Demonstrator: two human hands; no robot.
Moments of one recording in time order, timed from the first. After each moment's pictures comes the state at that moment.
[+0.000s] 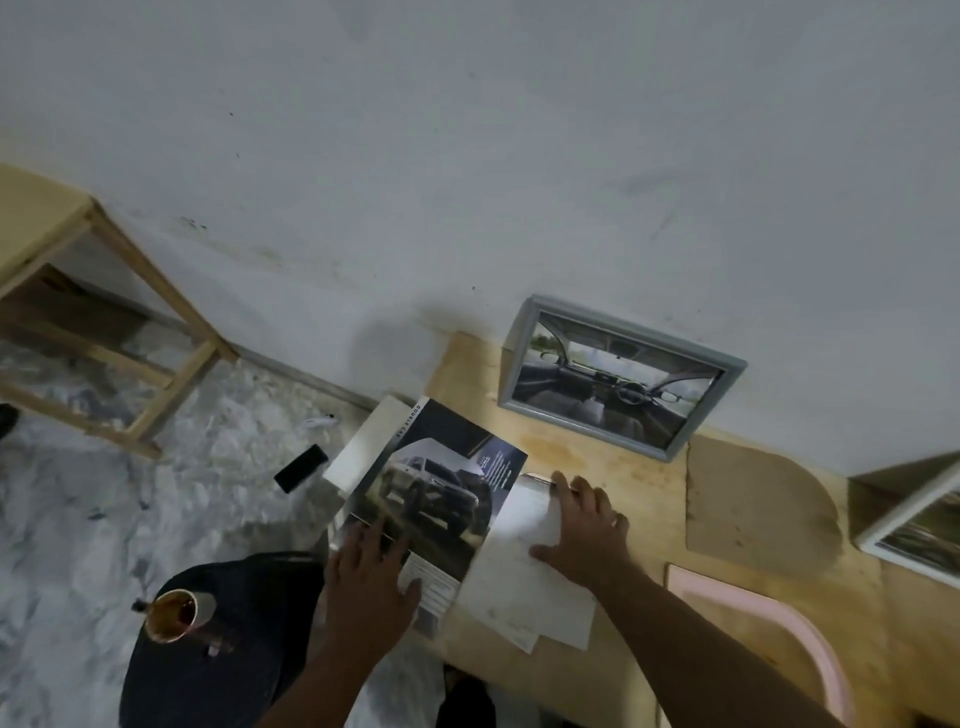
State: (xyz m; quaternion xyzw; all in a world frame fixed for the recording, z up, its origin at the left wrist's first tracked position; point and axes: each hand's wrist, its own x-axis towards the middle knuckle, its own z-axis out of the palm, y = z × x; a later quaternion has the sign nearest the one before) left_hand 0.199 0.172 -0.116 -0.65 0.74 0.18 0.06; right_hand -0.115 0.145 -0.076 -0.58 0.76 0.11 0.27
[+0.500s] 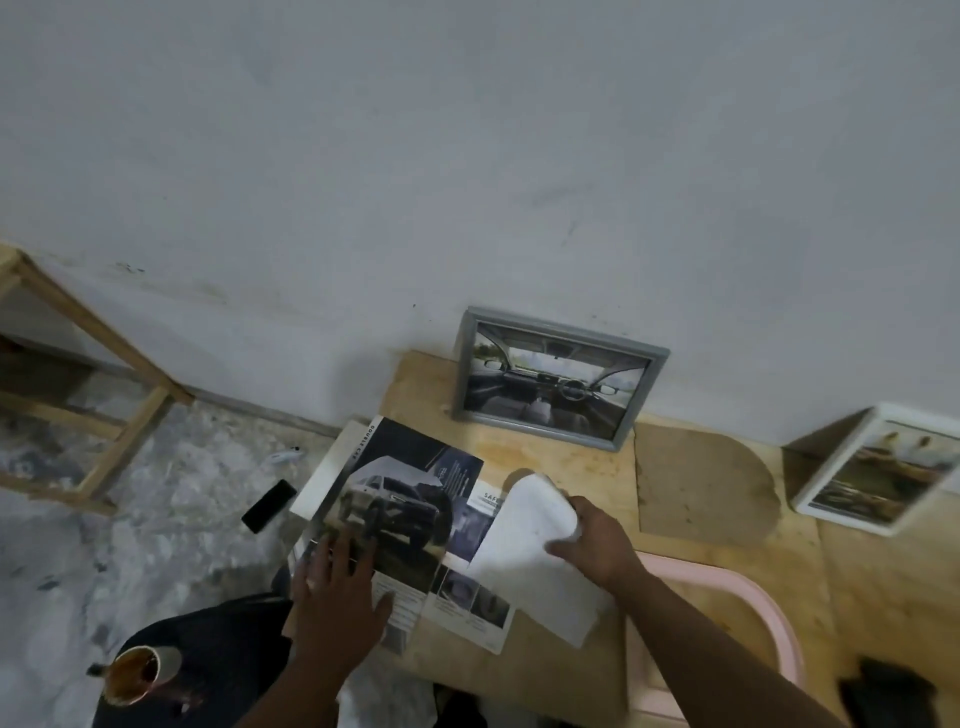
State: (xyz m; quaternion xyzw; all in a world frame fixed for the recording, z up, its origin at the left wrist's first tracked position) left_hand 0.189 0.161 -0.103 -0.60 0.78 0.14 0.09; right_hand -0.180 0.182 -0.051 -0.45 0.79 -0.10 0.40
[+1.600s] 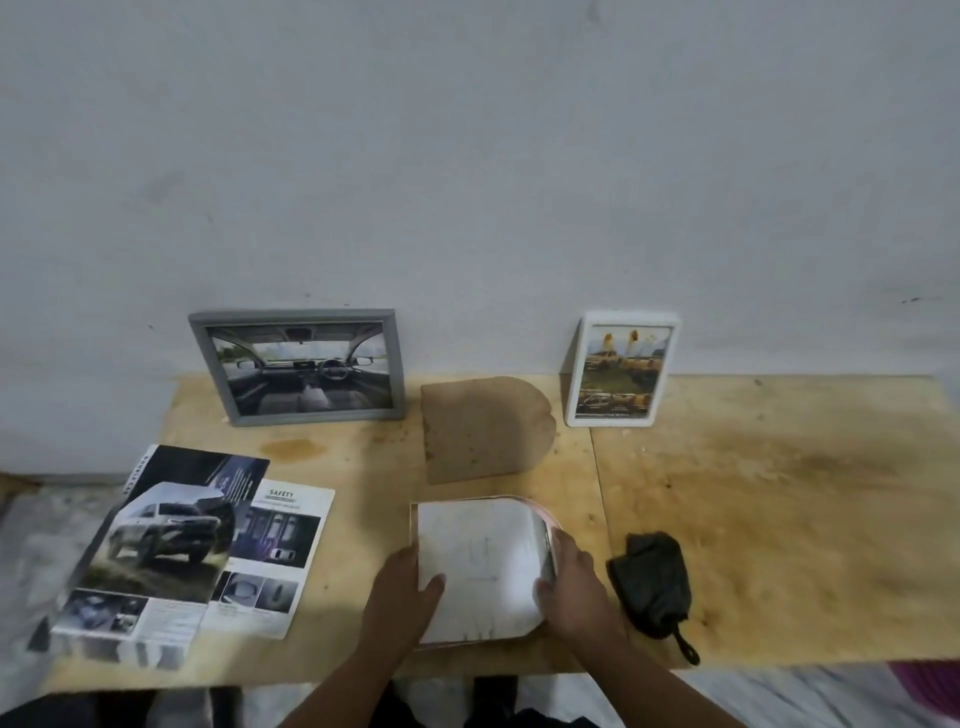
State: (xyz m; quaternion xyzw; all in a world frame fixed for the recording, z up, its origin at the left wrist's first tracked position) left_hand -0.152 0.308 -0.065 -0.57 0.69 0.44 0.02; right_hand -0.365 0.428 -0.052 -0.29 0.88 -0.10 0.37
